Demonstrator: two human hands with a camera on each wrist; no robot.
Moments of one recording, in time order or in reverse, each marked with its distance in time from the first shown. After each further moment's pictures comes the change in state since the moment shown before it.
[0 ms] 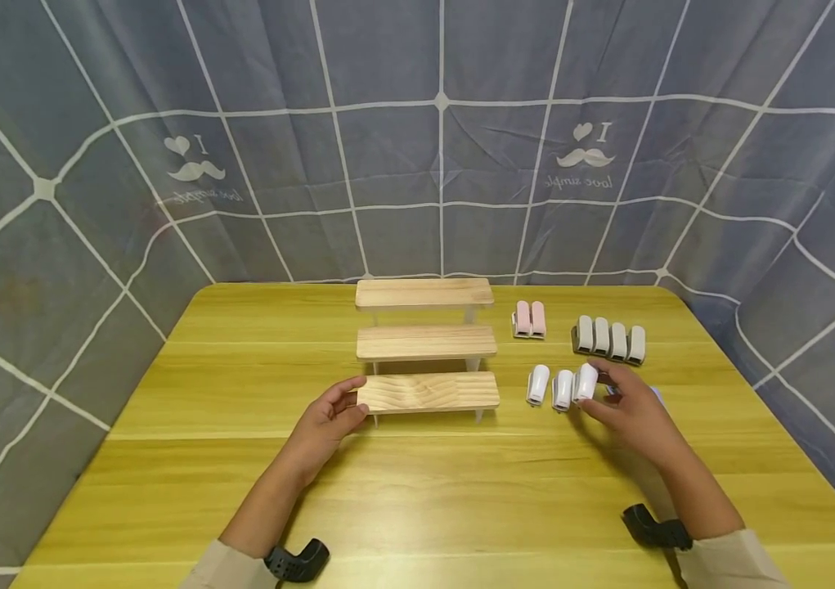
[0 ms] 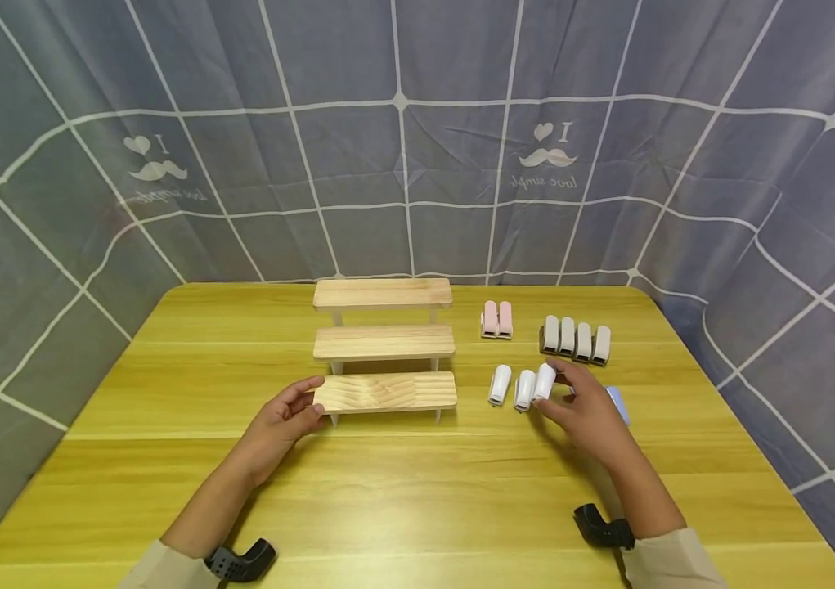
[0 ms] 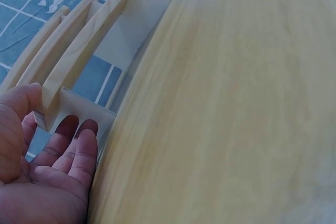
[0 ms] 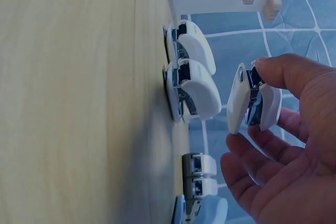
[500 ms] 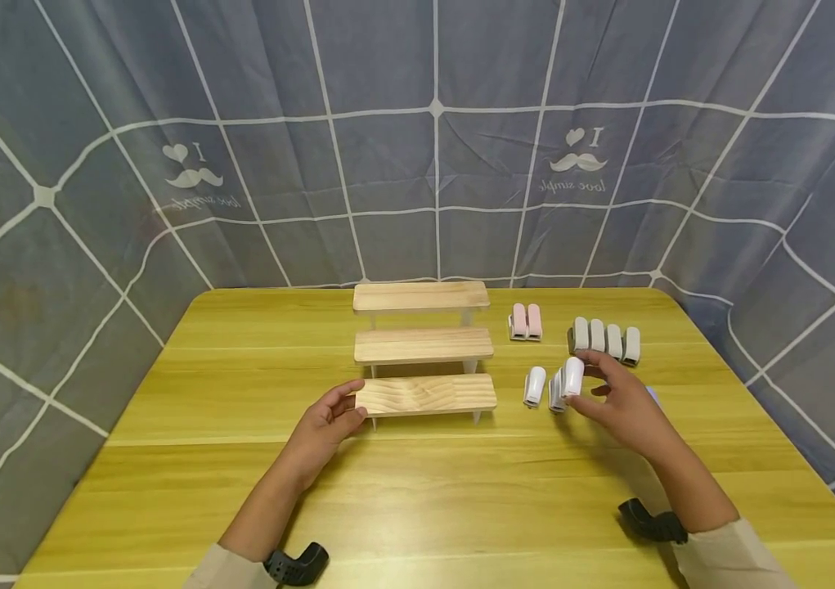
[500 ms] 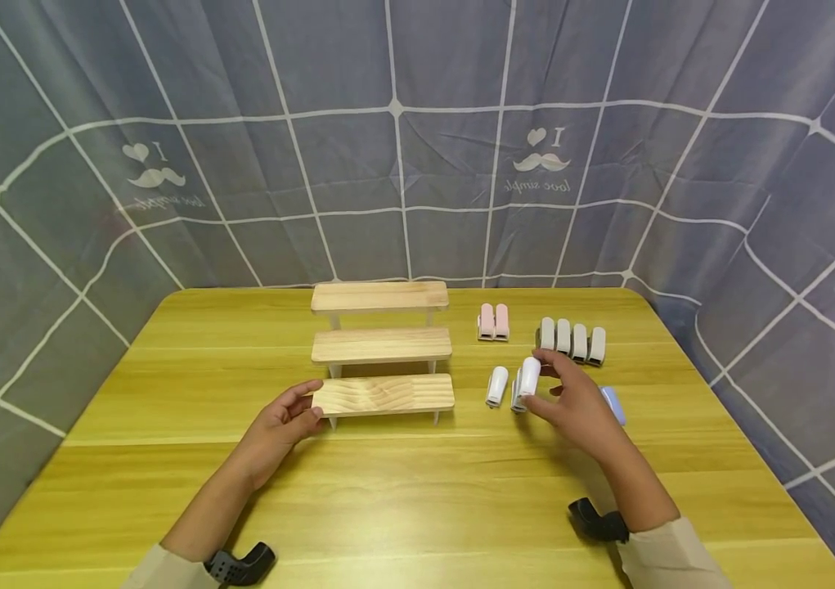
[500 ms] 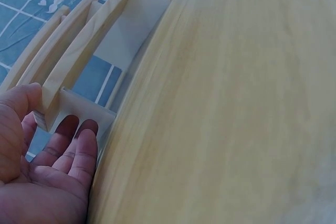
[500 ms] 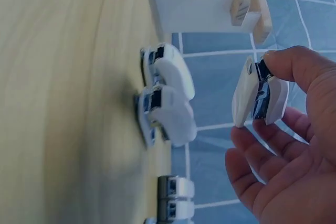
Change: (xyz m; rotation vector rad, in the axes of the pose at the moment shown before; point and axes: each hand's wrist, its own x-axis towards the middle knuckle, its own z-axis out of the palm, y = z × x) left_hand 0.000 -0.001 0.000 -0.007 -0.007 -0.002; right_hand 0.006 -0.021 -0.001 -0.011 -0.010 -0.048
